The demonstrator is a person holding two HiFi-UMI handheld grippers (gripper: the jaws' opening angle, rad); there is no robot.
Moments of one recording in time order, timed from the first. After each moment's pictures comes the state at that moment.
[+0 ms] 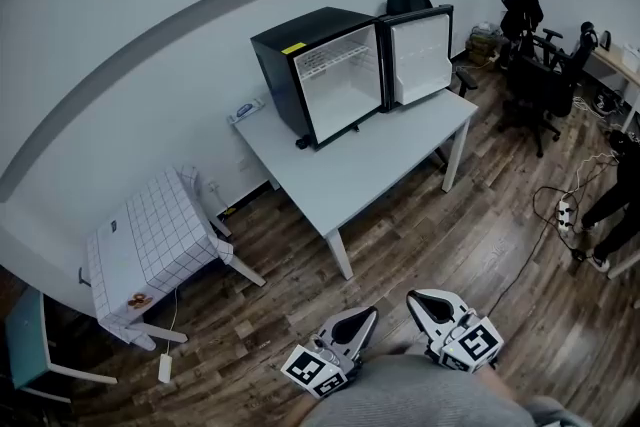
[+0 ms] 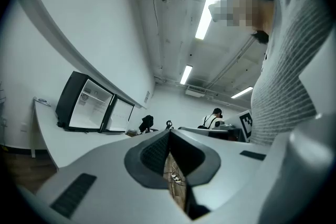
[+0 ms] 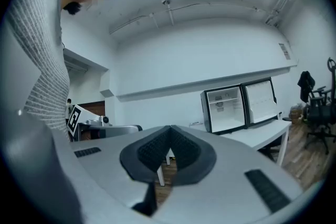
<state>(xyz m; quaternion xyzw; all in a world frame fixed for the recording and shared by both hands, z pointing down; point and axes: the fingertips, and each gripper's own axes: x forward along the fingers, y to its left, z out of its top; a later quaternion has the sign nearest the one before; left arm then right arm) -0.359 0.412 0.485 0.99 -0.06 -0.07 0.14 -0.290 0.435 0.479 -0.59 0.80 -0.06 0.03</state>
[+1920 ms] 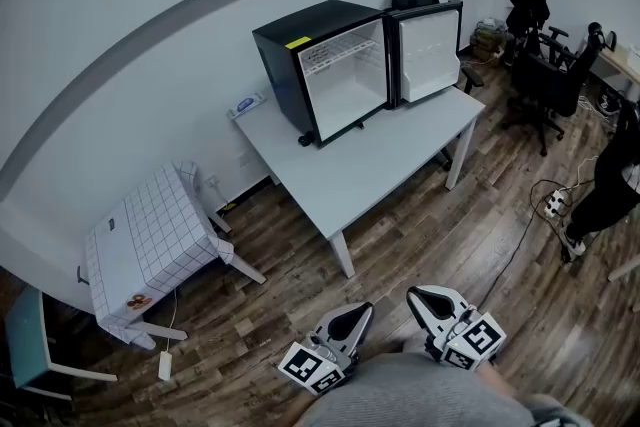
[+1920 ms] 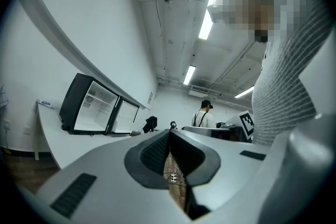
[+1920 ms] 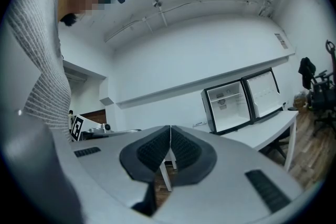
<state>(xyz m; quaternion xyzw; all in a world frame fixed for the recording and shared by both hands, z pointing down) -0.360 0.369 0.491 0.99 -0.08 -0.07 0.14 -0.282 0.397 0.481 -0.58 0.81 -0.08 0.07</state>
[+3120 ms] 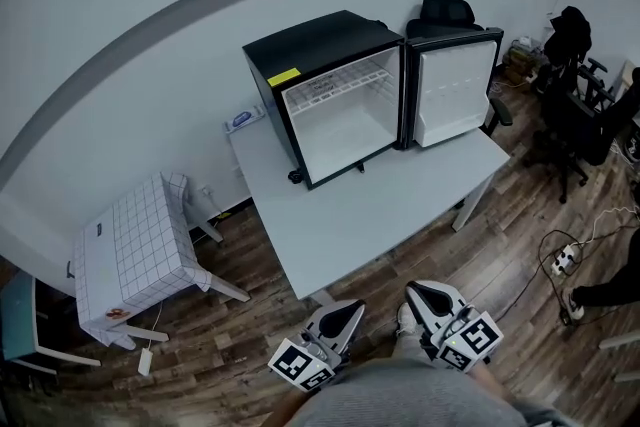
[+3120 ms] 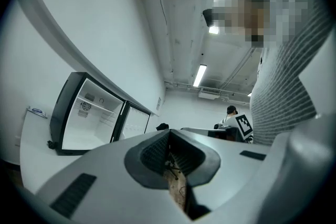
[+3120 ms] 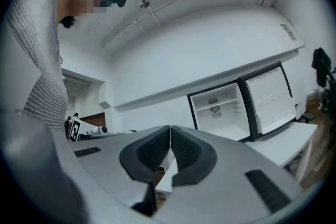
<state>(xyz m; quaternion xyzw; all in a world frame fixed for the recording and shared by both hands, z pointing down) -0.173 0.189 0.474 0.98 -0.13 -0.10 0.12 -0.077 0.202 0.464 -0.56 0.82 -0.08 0.09</state>
